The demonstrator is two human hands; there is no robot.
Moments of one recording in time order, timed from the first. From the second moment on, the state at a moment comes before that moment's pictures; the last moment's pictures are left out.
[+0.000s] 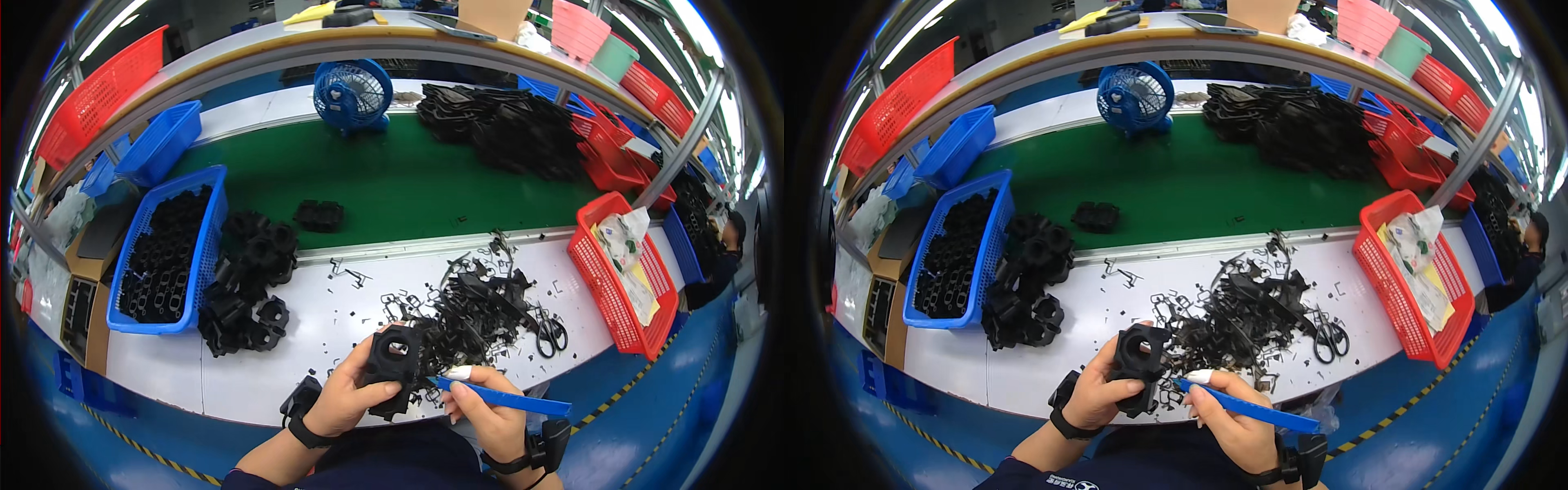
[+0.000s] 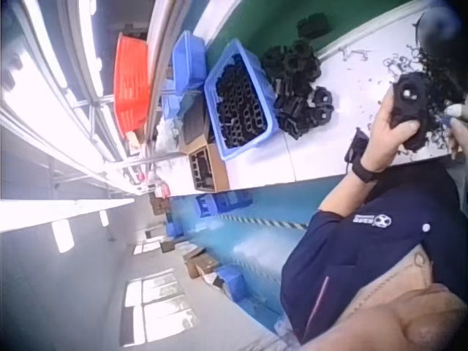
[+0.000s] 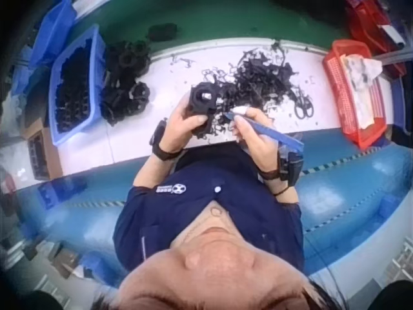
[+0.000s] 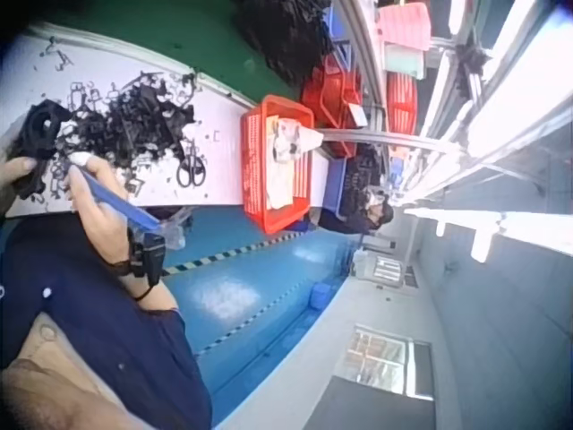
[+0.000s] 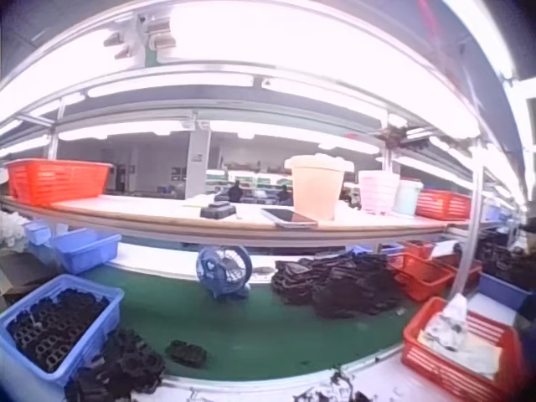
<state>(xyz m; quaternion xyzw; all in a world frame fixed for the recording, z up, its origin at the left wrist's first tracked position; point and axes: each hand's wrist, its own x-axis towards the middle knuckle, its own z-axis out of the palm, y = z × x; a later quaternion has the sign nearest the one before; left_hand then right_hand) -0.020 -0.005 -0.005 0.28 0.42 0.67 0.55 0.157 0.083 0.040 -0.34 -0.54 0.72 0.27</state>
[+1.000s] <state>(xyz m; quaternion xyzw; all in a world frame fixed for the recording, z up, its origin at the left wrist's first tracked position) -0.010 -0.013 -0.001 0.38 0.44 0.64 0.51 0.147 0.072 0.040 -0.28 -0.81 0.38 0.34</state>
